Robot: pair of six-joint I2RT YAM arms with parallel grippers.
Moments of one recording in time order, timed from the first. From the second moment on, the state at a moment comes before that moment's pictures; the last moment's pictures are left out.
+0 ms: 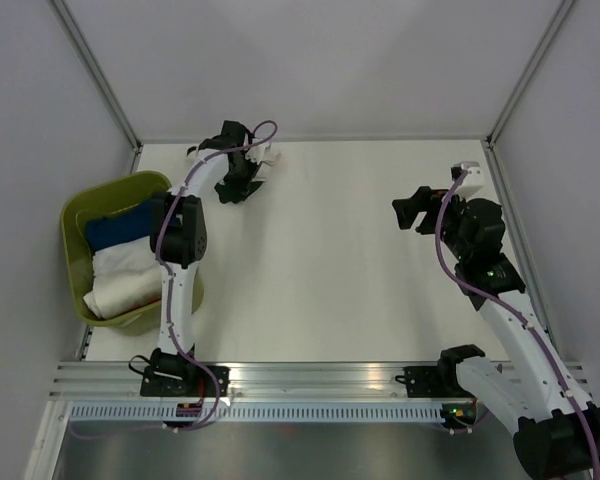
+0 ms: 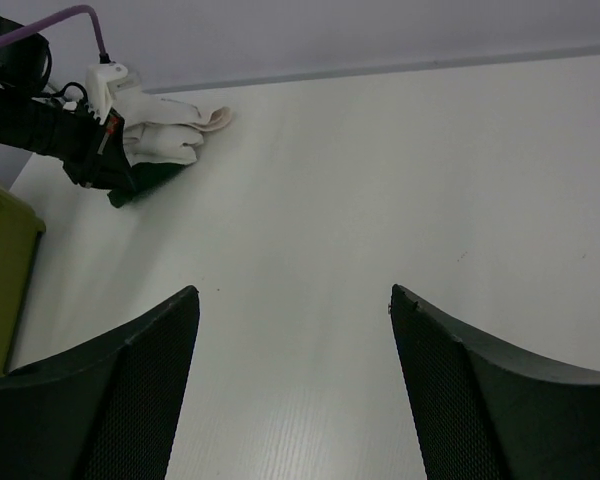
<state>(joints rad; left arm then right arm) -0.19 2.39 2.09 -0.80 0.09 0.34 0.20 0.88 0.78 -0.09 -0.13 0.31</state>
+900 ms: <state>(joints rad) -0.37 1.75 1.99 -0.88 0.84 0.18 0.20 0.80 0.90 -0.21 -0.14 0.31</state>
